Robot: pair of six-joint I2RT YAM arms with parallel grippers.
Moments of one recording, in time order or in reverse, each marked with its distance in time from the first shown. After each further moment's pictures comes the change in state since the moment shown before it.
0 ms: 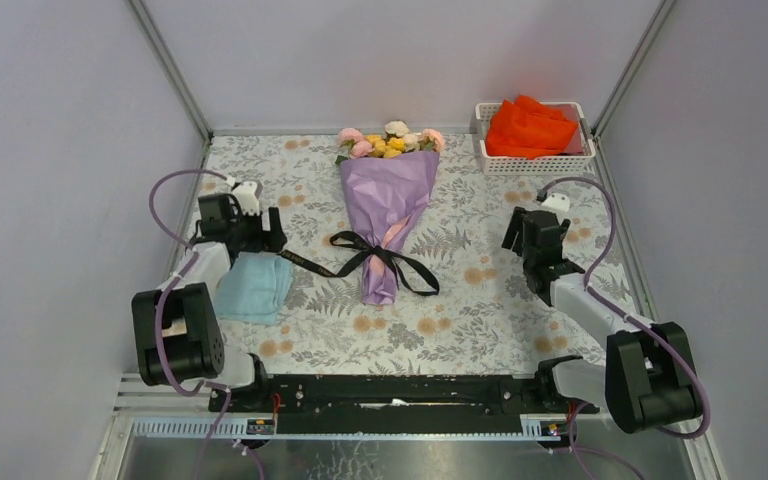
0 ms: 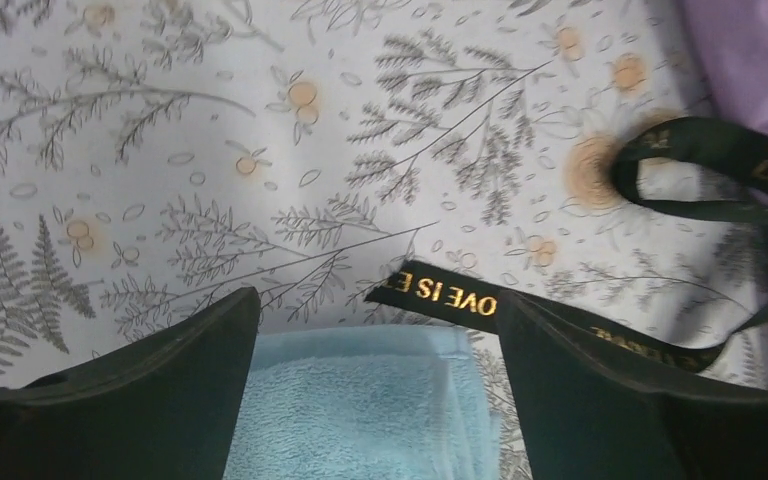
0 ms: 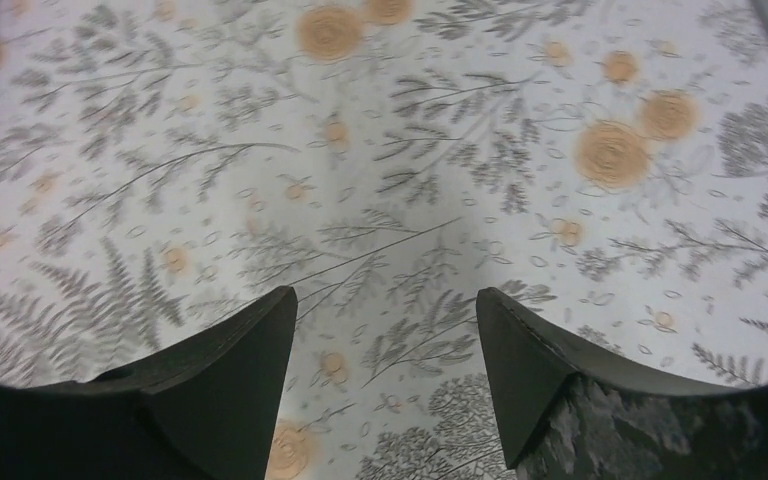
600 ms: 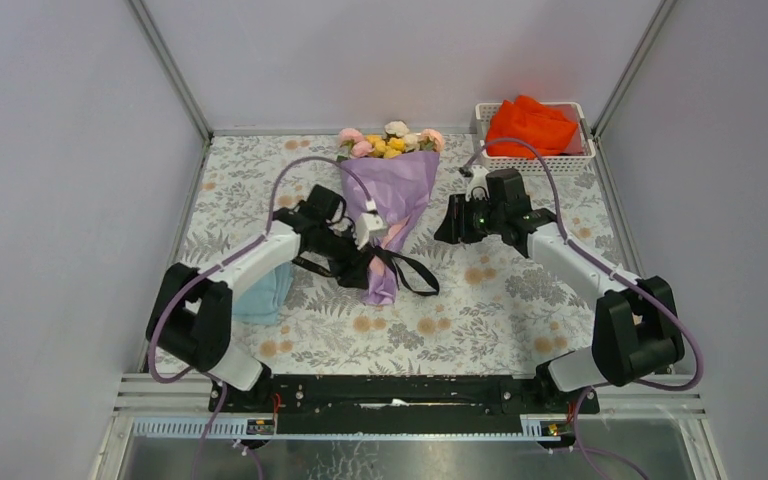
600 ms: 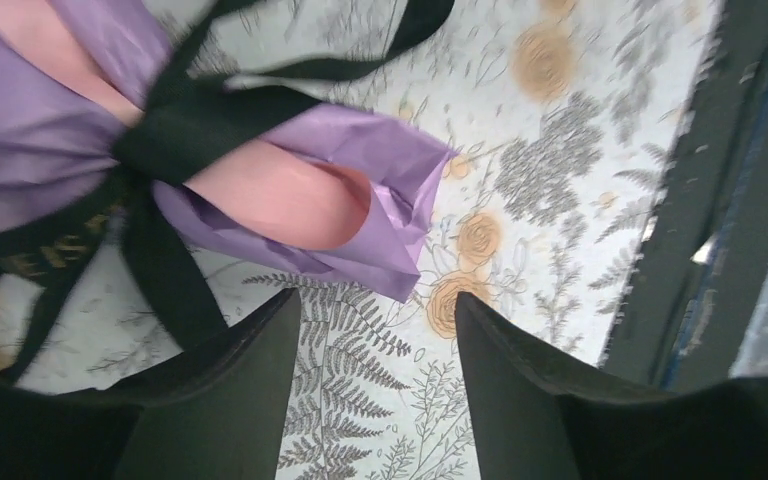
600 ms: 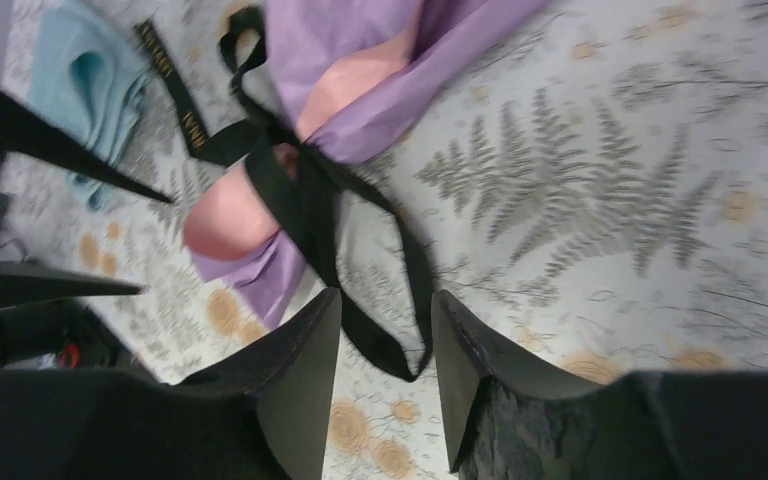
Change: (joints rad) left arm -0.669 0.125 0.197 -0.441 0.234 0.383; right arm 0.157 0.256 0.434 -0.378 -0.814 -0.003
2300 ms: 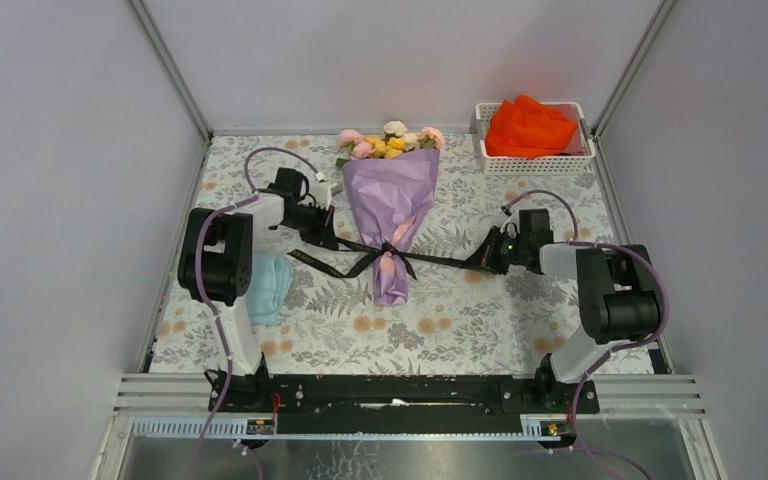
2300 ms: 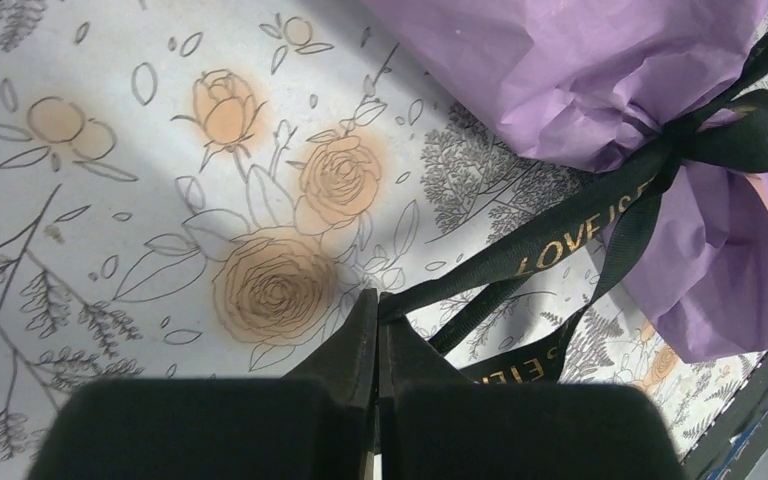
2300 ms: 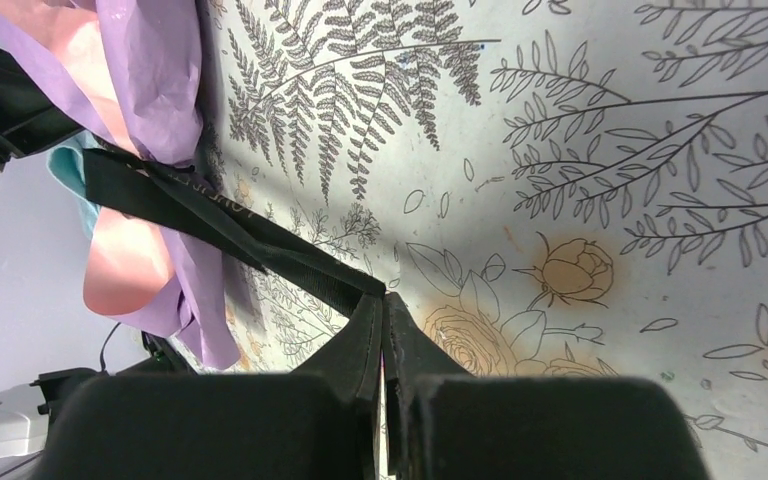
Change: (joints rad) left arm 0.367 0.393 0.188 0.151 -0.010 -0.269; right arm -0.286 0.201 -0.327 0.329 -0.153 0.253
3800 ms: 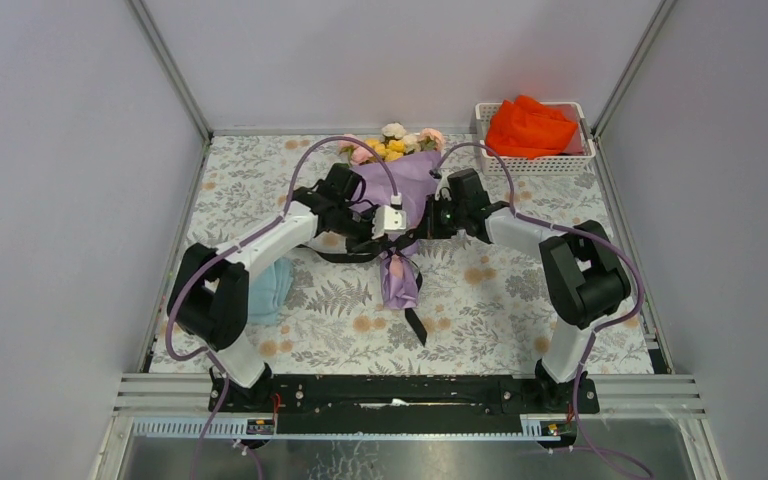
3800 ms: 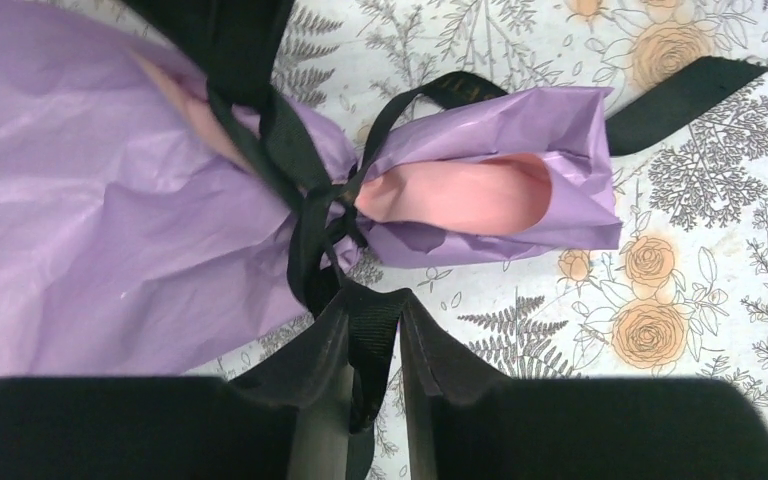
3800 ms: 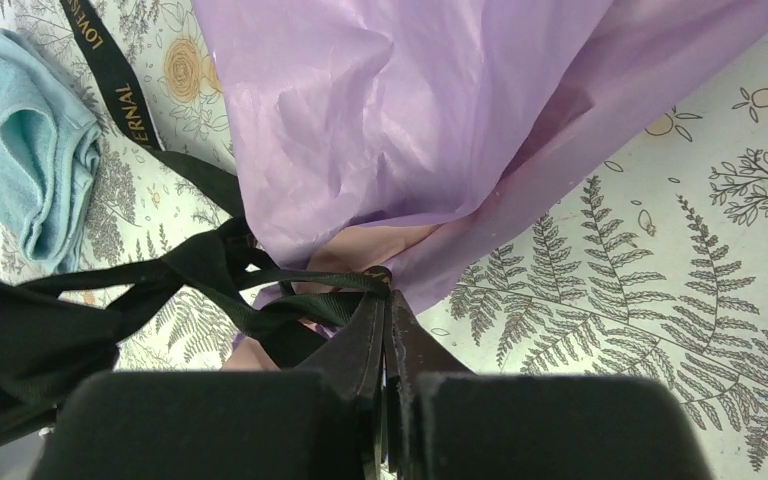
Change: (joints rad) left arm -0.405 -0.260 0.060 -0.180 0.012 0.700; right arm 0.375 0.158 0.450 -0.124 0.231 -0.134
